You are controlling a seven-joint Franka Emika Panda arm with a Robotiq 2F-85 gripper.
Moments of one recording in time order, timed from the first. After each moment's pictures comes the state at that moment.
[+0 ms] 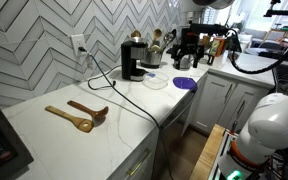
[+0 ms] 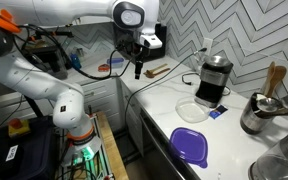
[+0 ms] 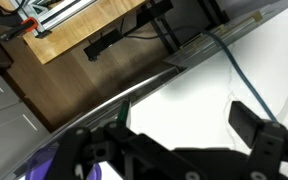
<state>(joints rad) -0.14 -0.60 0.01 -2.27 0.09 1.54 0.40</state>
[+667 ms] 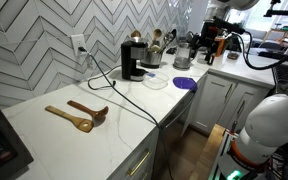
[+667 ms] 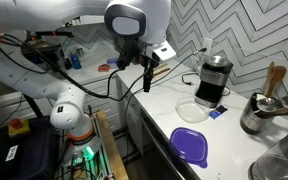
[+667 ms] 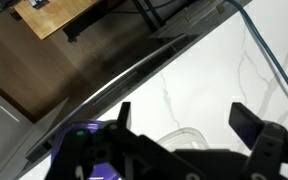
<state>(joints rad) -0.24 -0.62 -0.24 -2.26 0.08 1.61 0.13</state>
